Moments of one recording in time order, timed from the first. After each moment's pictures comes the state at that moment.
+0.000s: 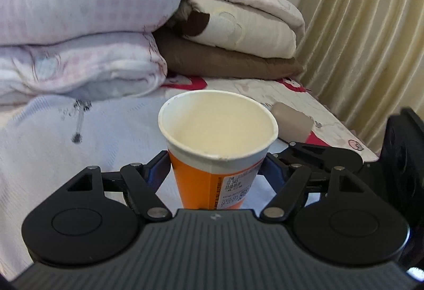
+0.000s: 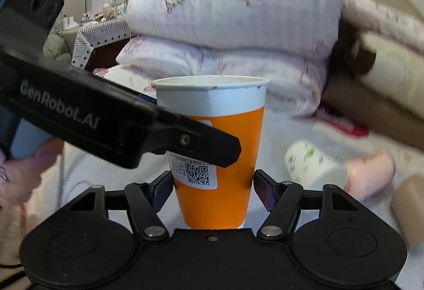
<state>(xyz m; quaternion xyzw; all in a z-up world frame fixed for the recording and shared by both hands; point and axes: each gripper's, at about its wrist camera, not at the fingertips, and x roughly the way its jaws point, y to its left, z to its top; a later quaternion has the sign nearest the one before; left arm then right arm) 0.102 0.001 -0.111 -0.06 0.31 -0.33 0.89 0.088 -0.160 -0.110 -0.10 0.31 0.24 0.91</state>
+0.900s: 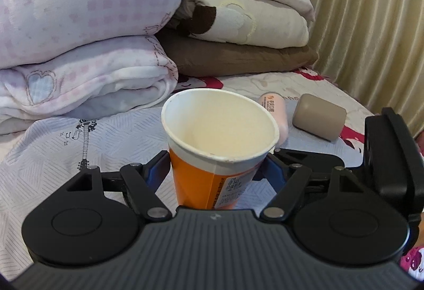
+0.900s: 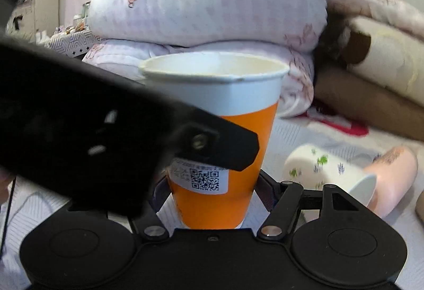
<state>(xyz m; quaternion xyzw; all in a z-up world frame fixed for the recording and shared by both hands) 0.138 -0.021 -0.140 0.01 0.30 -0.32 0.90 0.157 -0.150 -0.173 -0.06 0.30 0.19 0.93</state>
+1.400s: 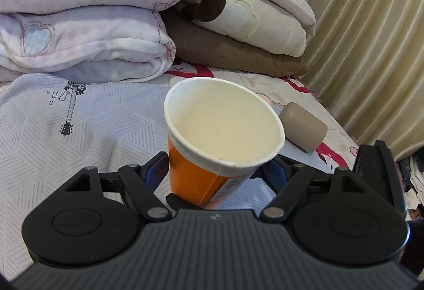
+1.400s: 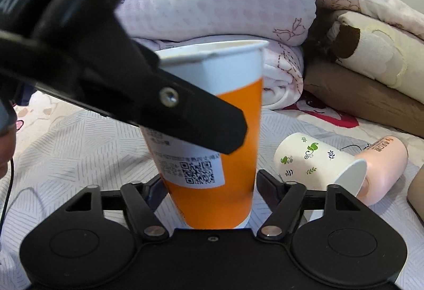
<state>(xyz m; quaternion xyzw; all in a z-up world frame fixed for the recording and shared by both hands) 0.148 0.003 -0.147 -0.10 0.35 -0.34 0.87 0.157 -0.146 -0.178 -0.06 0.30 0.17 0.94</state>
